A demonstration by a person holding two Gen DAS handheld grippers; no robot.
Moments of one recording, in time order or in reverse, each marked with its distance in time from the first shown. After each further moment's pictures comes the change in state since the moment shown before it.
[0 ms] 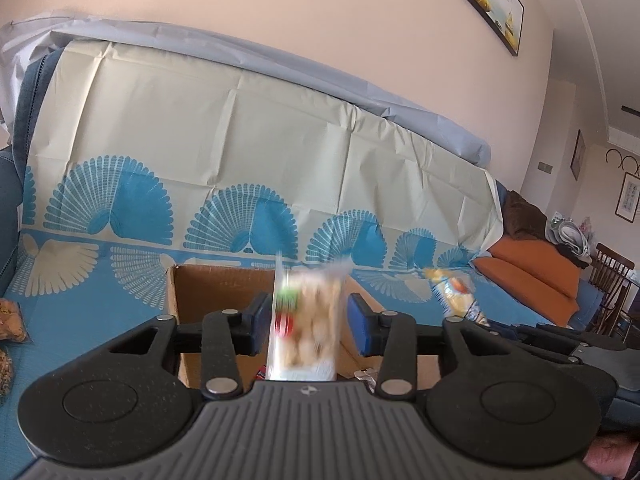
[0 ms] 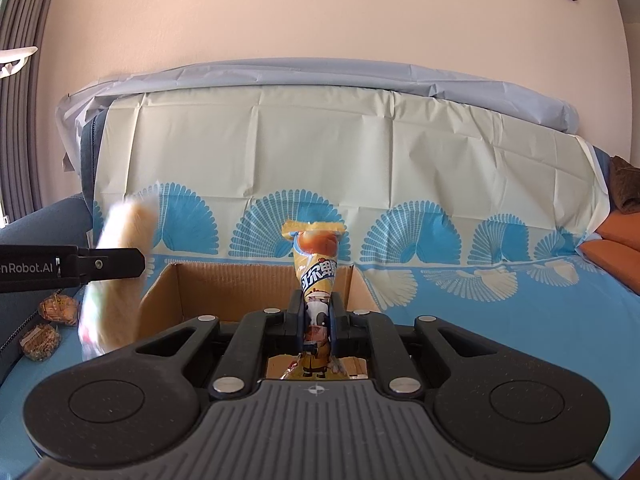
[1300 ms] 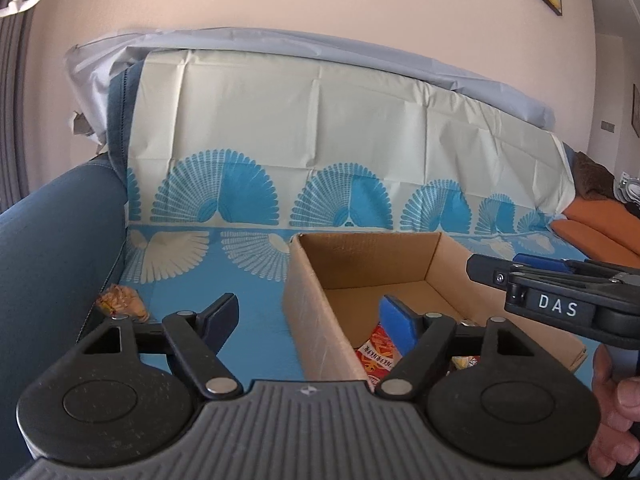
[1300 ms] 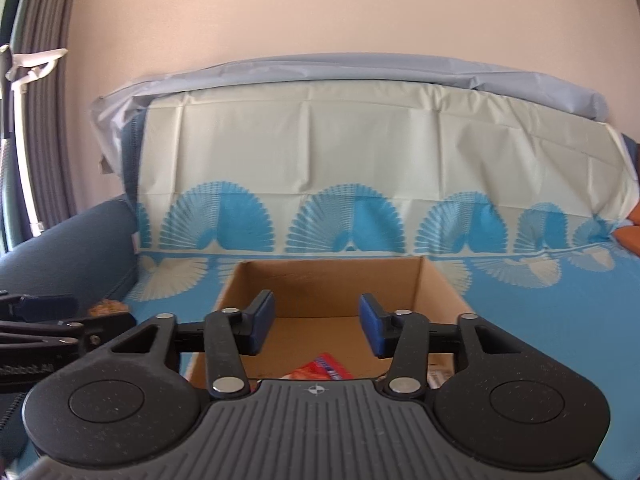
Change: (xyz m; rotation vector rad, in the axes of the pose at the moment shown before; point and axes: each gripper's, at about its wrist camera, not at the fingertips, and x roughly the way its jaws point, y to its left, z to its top) left arm -0.065 0.044 -0.027 0.087 0.044 0.282; right arm -0.005 0.073 -0.002 0.033 0.009 0.107
